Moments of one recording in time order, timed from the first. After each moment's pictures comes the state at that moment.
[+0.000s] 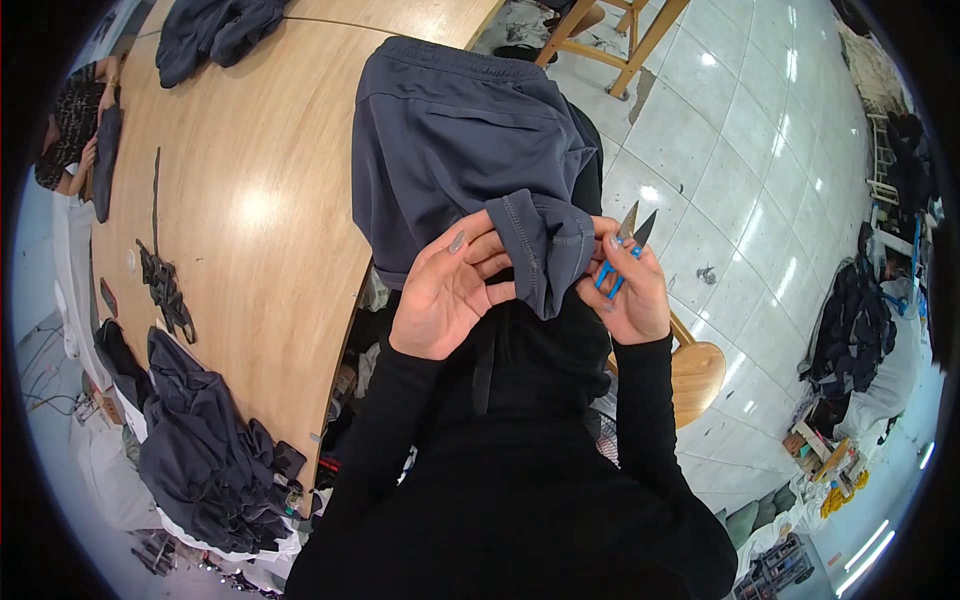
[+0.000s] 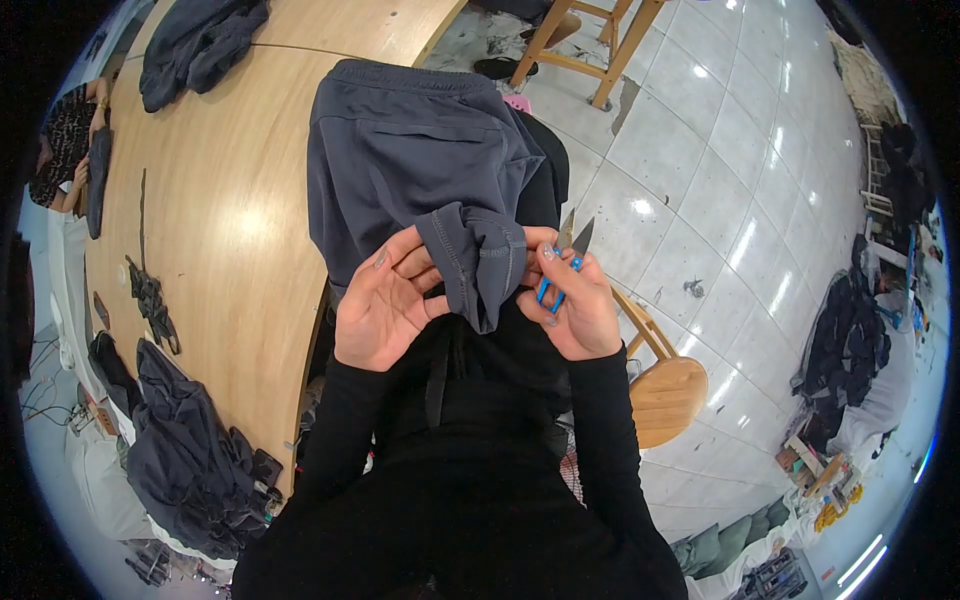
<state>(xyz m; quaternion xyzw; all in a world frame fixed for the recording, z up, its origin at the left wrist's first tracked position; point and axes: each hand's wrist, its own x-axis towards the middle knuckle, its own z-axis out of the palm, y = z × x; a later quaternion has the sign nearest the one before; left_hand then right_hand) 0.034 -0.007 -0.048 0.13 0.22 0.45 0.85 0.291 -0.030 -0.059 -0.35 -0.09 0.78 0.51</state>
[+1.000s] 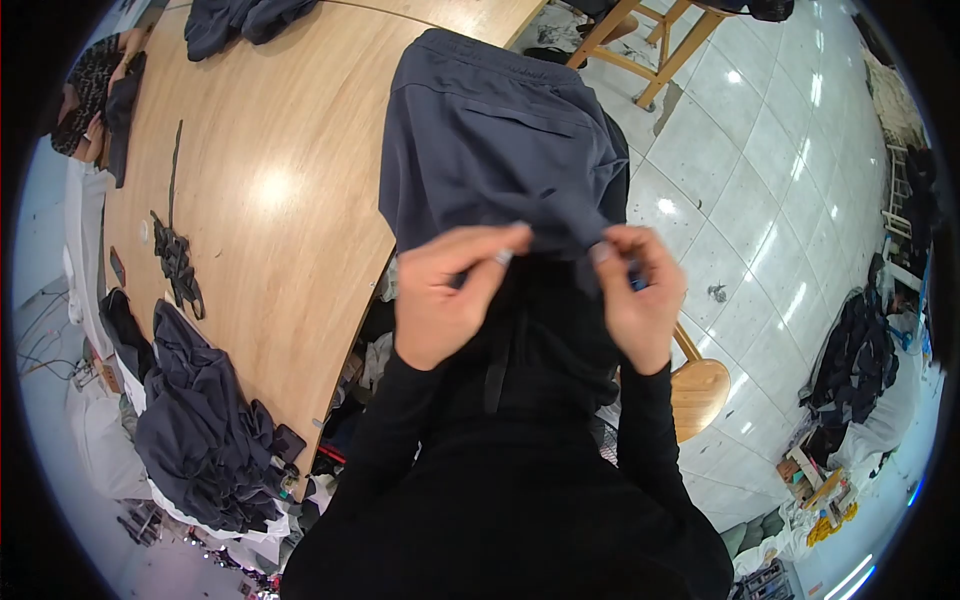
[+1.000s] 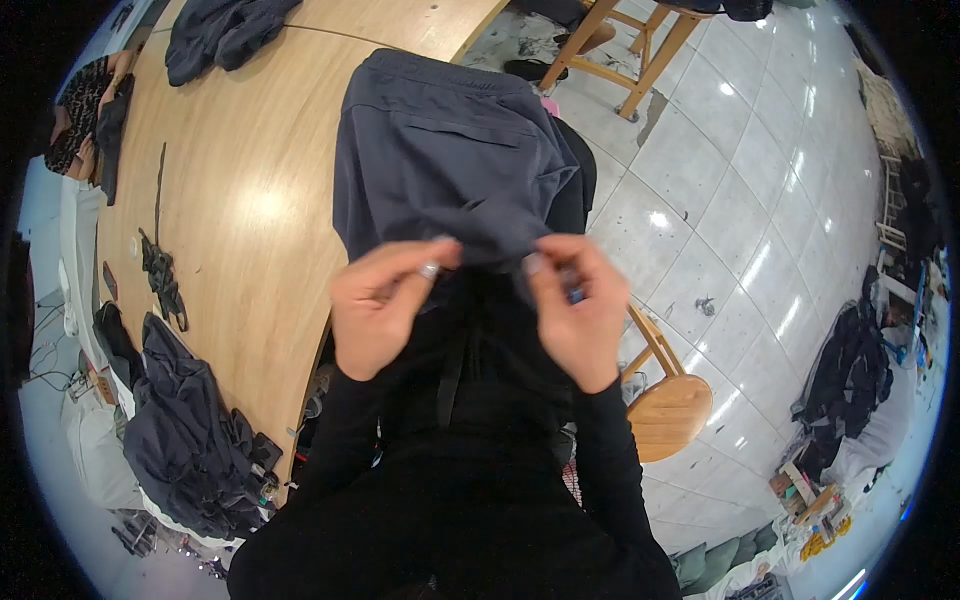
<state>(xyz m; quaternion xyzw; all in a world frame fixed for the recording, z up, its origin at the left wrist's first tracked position) 0.014 -0.005 -0.030 0.60 0.47 0.42 0.49 0.261 -0.022 -0.042 -0.63 -0.55 0.37 0.41</state>
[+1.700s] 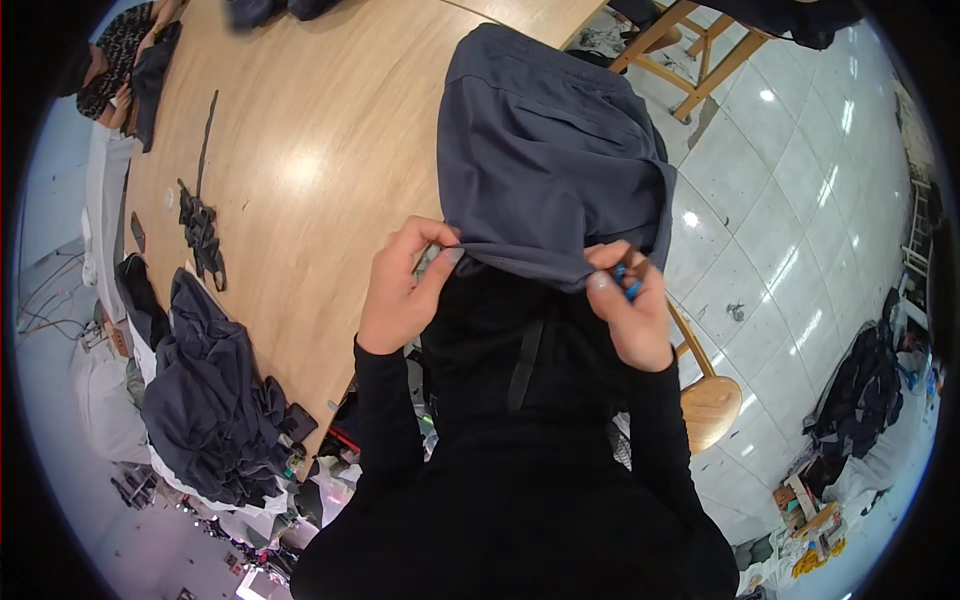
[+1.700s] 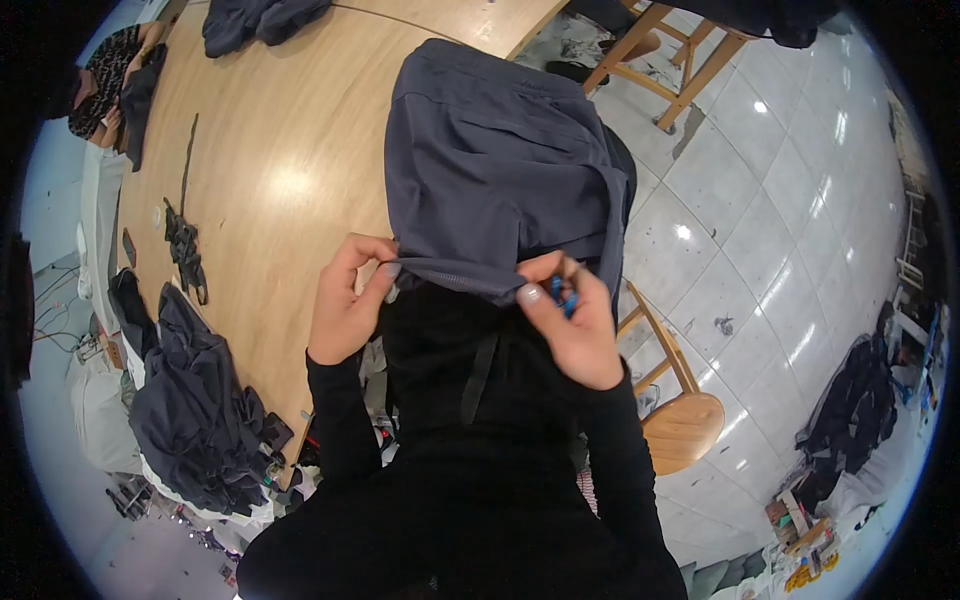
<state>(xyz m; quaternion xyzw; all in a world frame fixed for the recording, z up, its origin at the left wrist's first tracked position) -0.068 -0.016 -0.036 0.63 0.60 0.33 0.38 0.226 -0.024 -0.047 -0.44 -0.35 0.70 0.44</state>
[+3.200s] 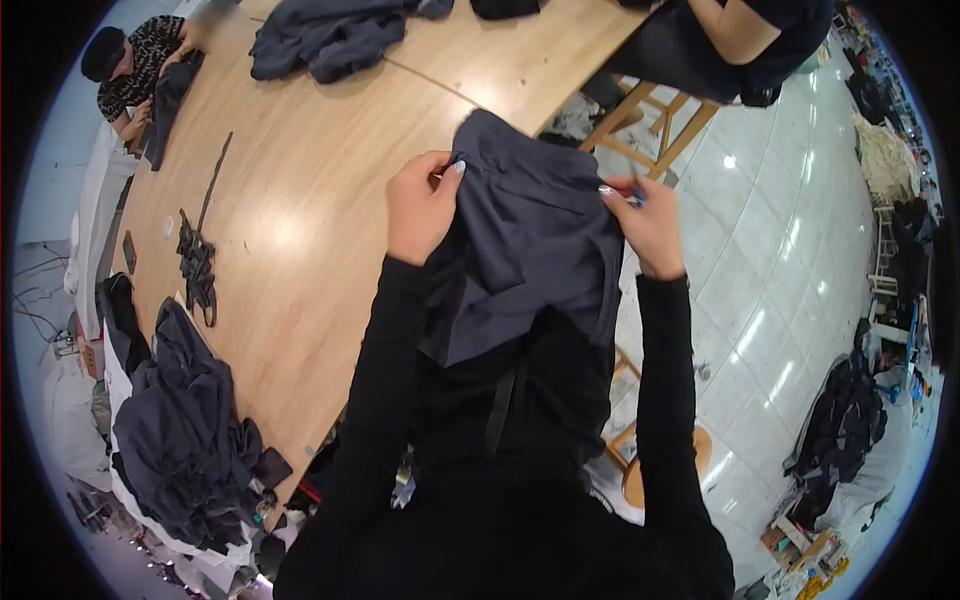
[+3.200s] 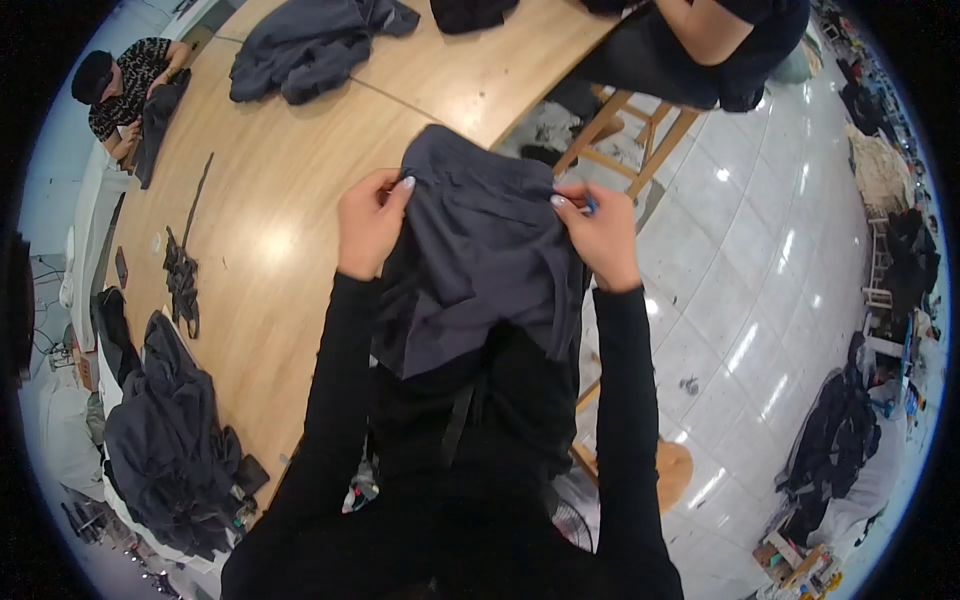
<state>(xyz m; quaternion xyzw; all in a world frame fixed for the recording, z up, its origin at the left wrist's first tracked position) -0.042 0.127 -0.067 0.51 0.63 0.49 0.33 0.284 0.143 -0.052 -0.61 -0.61 0.34 0.38</state>
